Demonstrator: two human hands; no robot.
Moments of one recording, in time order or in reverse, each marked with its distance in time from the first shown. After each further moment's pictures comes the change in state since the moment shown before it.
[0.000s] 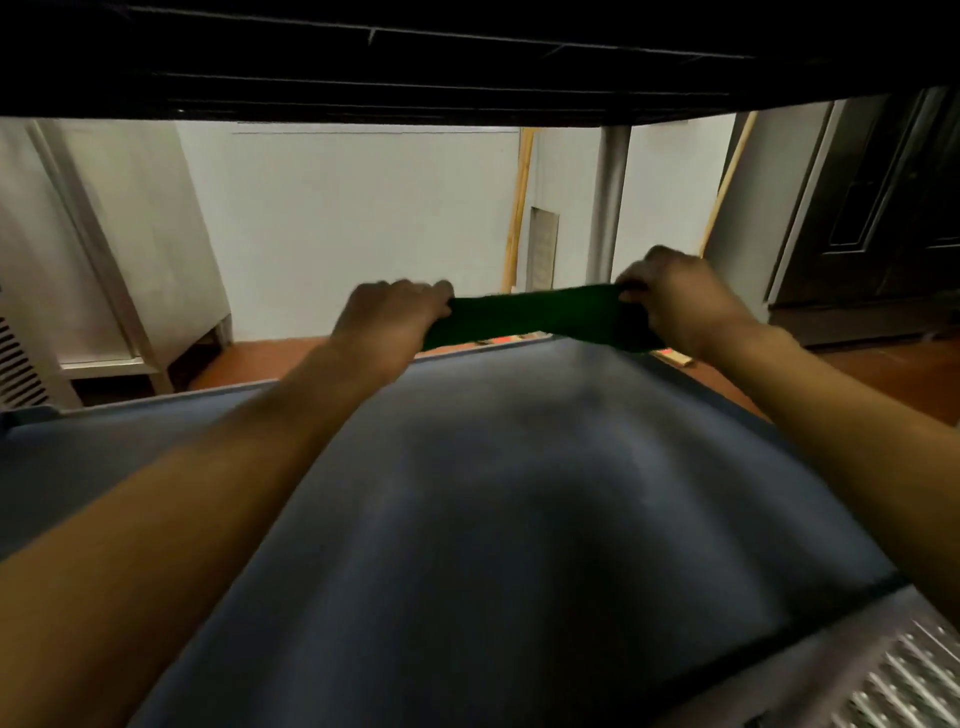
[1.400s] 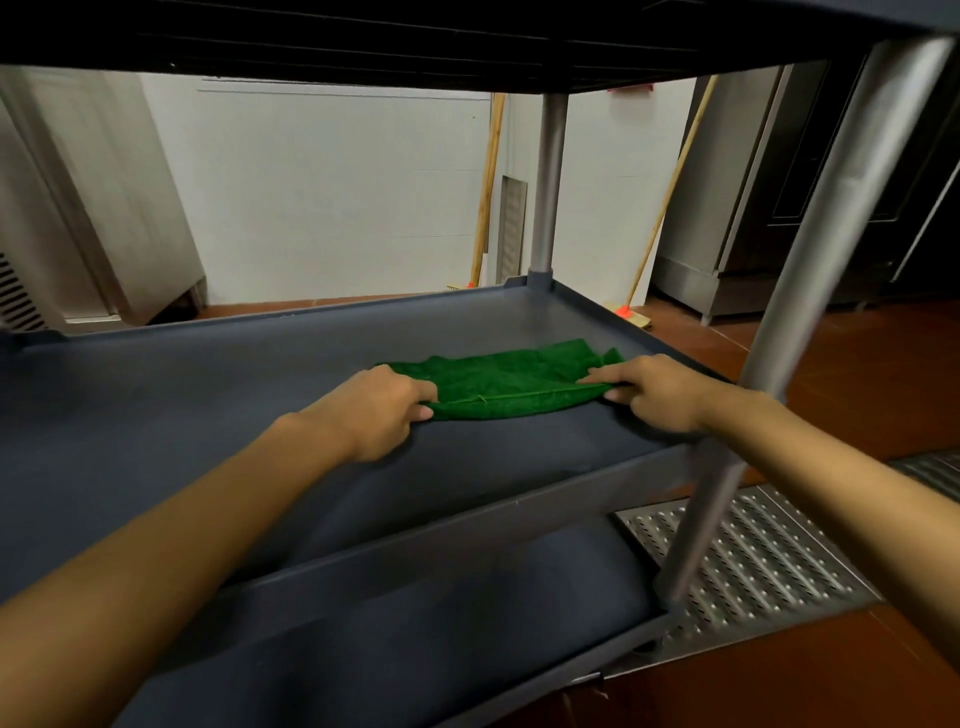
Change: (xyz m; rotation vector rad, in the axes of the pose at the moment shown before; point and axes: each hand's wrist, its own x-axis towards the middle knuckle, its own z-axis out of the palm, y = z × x) left_hand -0.141 0.079 0.008 -0.295 -0.404 0.118; right_hand -0.181 0.000 -0.016 0.295 -0.588 0.106
